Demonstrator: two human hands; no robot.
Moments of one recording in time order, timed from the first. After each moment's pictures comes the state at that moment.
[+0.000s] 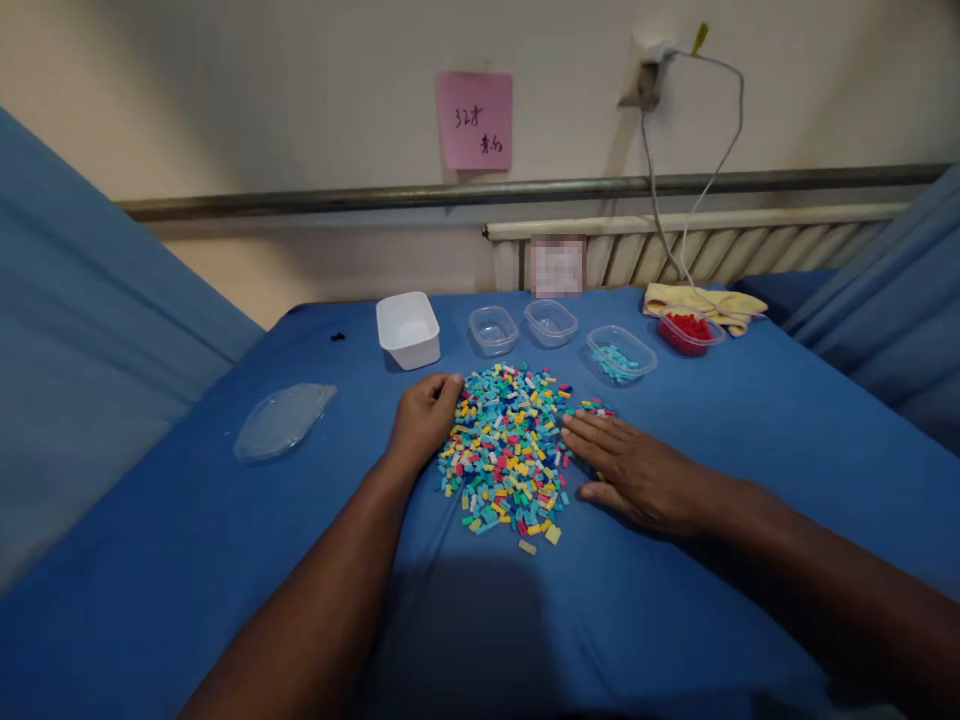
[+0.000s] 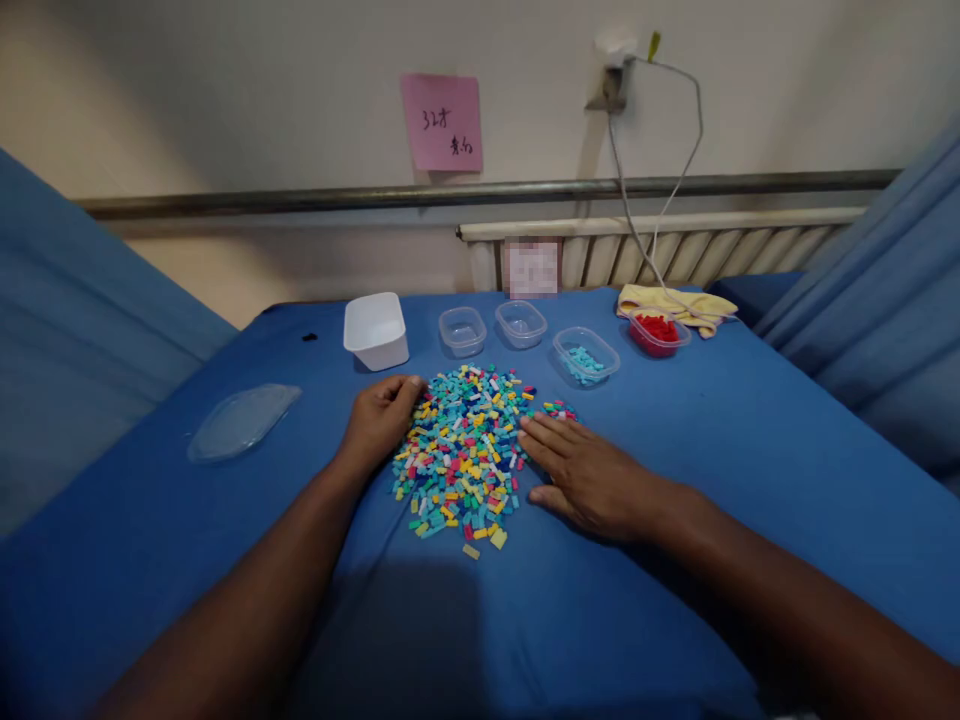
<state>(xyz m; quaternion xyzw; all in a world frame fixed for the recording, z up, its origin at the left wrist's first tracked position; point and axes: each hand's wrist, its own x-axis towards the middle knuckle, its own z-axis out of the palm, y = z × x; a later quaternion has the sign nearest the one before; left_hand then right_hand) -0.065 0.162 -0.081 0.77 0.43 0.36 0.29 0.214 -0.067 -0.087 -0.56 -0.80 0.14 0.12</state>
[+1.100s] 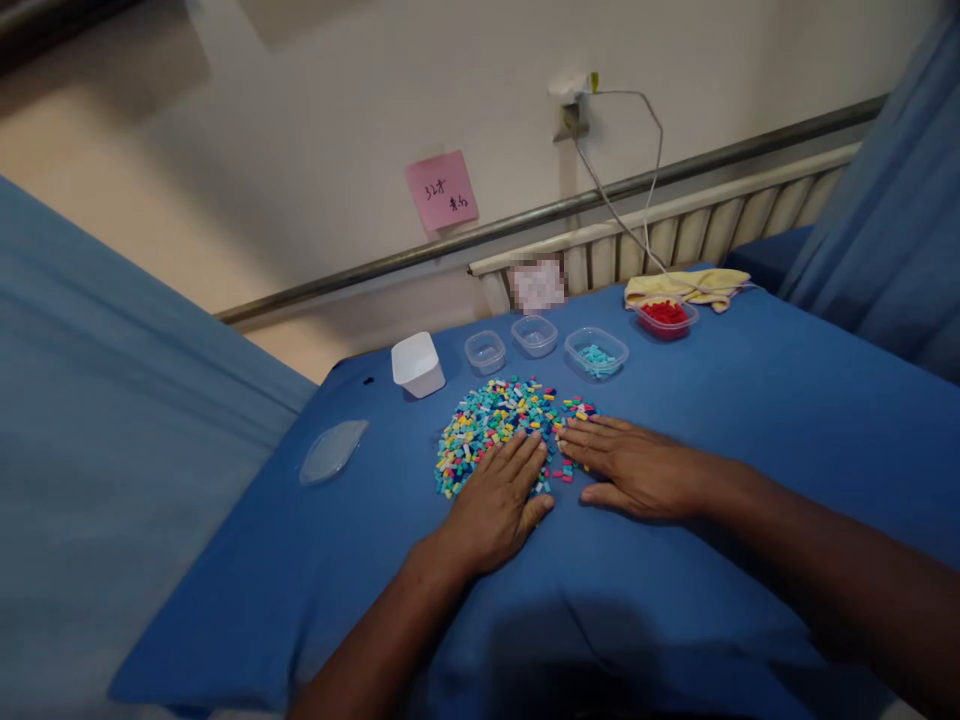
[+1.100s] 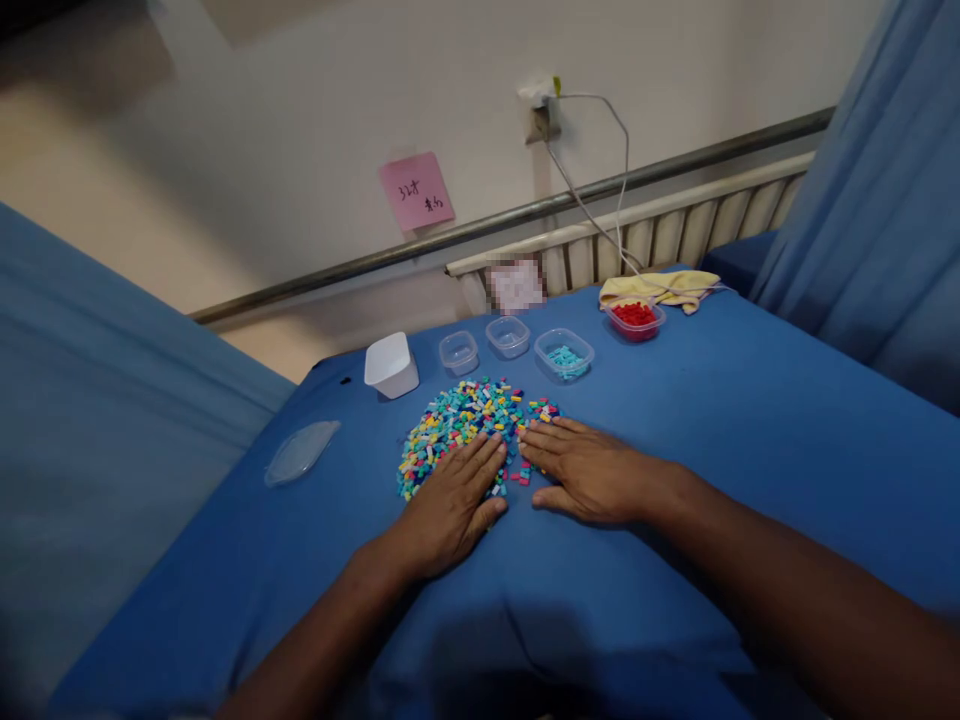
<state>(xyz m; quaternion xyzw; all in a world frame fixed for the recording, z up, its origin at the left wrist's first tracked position) -0.041 0.012 -0.049 0.97 0.22 -0.09 0.05 0.233 -0.090 -0.086 -0.51 -0.83 0.15 0.17</state>
